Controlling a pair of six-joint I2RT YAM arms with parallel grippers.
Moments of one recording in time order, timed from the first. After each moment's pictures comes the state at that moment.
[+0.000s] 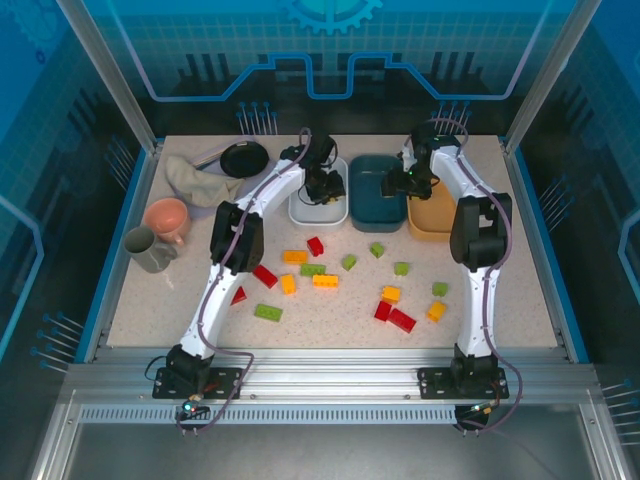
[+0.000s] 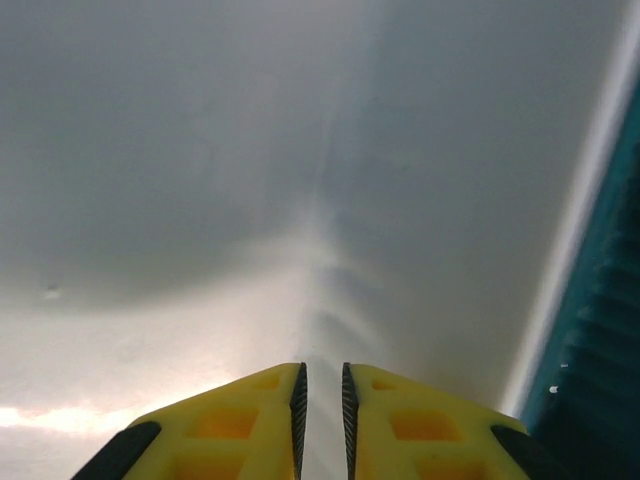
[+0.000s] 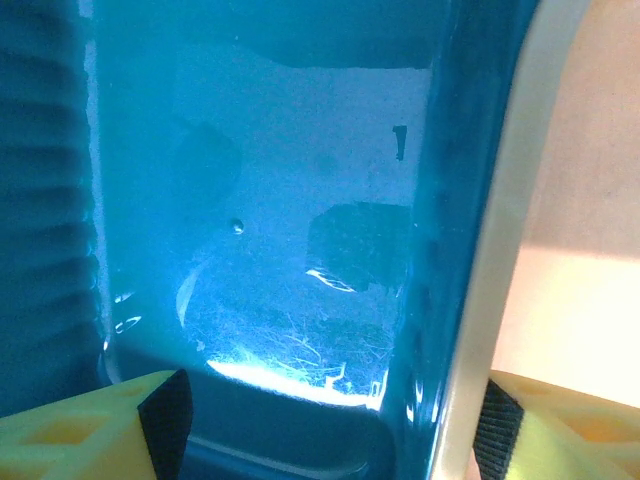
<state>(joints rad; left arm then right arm) -0.42 2.57 2.38 -0.94 0.30 -0.78 0.12 2.28 2.01 -1.05 -0.24 0.14</state>
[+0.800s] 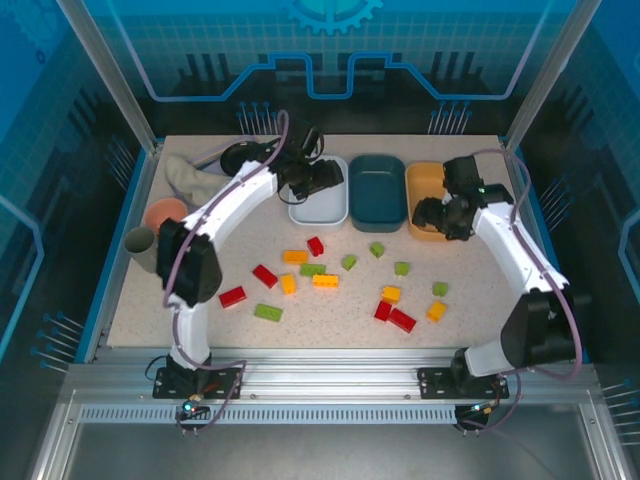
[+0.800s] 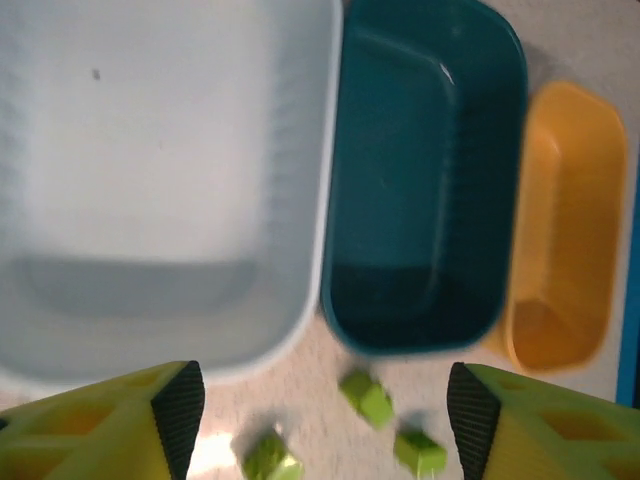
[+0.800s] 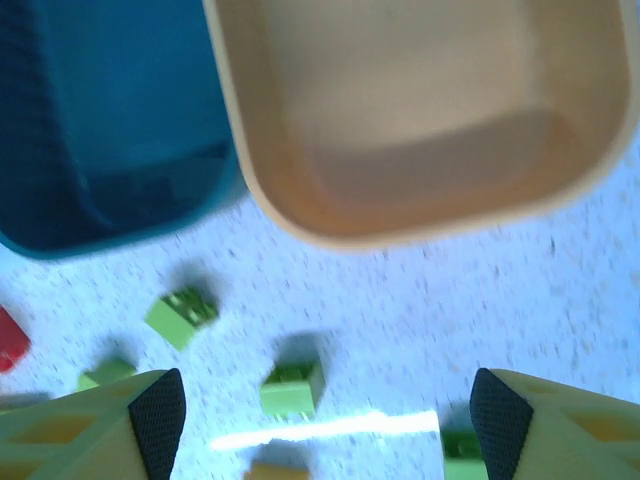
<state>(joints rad) -0.49 1.93 1.81 -0.79 0.15 -0.78 0.12 1.41 1.21 -0.95 -0.02 0.45</state>
